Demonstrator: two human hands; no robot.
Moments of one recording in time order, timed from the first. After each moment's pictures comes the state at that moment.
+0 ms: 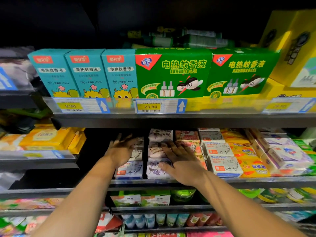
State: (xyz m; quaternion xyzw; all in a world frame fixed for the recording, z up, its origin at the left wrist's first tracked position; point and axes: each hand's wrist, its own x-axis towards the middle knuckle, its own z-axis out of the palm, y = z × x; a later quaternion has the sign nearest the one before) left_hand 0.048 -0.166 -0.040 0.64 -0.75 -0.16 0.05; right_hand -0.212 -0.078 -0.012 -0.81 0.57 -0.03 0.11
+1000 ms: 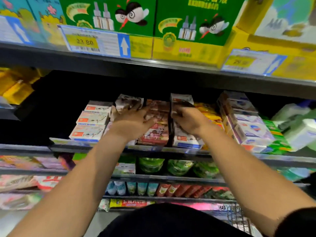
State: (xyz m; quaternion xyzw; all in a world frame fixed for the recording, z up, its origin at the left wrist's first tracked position) left_hand -0.128 -0.097 -0.014 0.64 -0.76 -0.09 0.07; right_hand -0.355 -0.127 -0.010 -0.76 0.64 -0.08 0.12
